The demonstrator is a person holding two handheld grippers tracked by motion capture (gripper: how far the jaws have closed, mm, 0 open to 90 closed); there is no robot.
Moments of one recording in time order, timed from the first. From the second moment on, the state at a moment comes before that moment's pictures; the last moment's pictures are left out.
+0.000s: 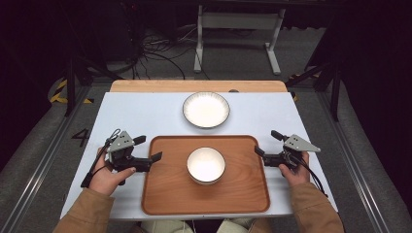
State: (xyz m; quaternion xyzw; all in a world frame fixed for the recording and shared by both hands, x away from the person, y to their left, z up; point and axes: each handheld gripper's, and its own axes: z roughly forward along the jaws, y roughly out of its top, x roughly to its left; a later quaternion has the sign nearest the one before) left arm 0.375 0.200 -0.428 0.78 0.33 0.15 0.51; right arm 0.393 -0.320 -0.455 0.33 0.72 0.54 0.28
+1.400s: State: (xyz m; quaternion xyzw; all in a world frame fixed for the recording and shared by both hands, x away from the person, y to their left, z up) left arm 0.389 0.230 -0.467 0.74 0.41 0.15 0.51; right arm 0.392 -0.319 -0.455 0.33 0.72 0.54 0.28
